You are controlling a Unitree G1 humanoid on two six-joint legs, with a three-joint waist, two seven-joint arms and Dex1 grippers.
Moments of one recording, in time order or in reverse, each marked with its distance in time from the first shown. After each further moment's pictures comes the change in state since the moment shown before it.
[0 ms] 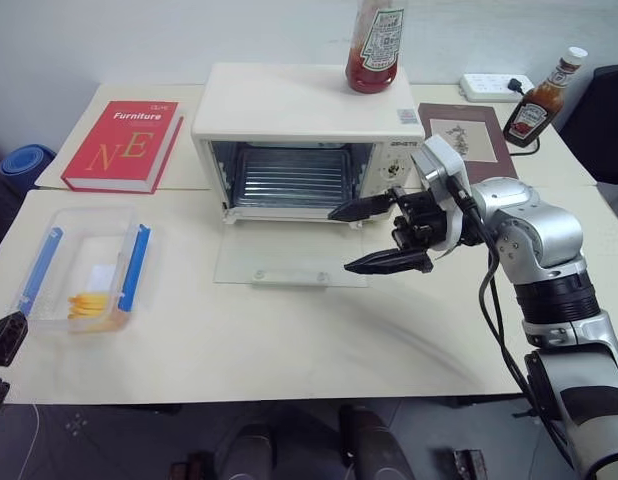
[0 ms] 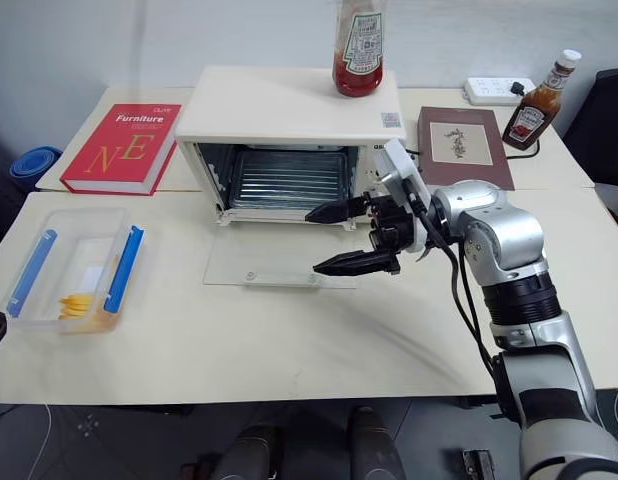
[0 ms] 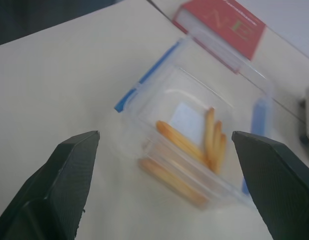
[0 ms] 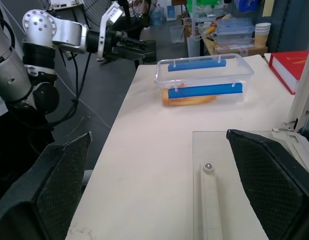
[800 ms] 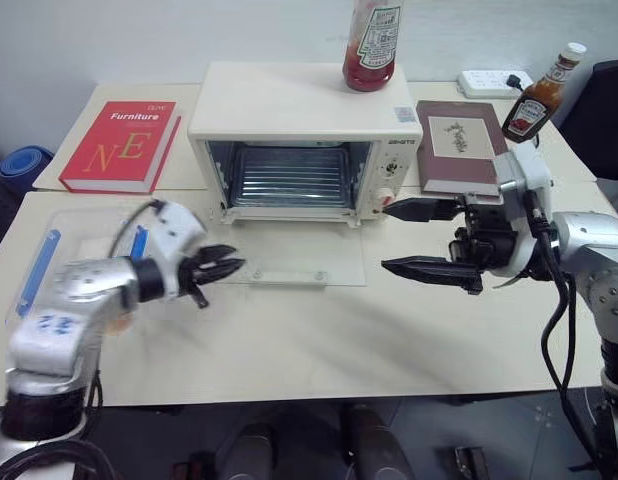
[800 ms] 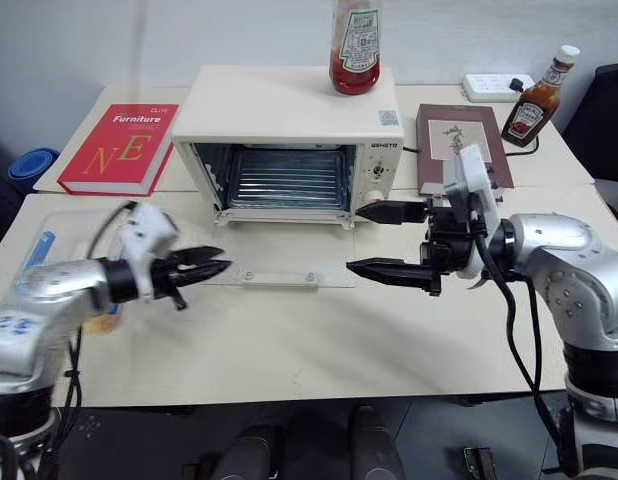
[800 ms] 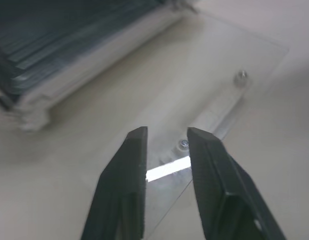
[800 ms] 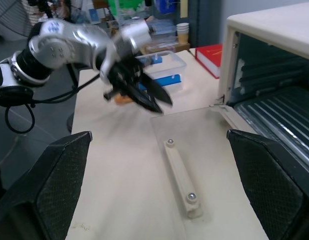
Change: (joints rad) left arm -0.112 0.384 -1.167 0.081 0.425 -0.550 -0.778; right arm 0.266 -0.194 -0.203 -0.350 0.219 0.153 -0.323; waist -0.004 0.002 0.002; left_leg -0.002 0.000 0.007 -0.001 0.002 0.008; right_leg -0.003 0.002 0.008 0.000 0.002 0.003
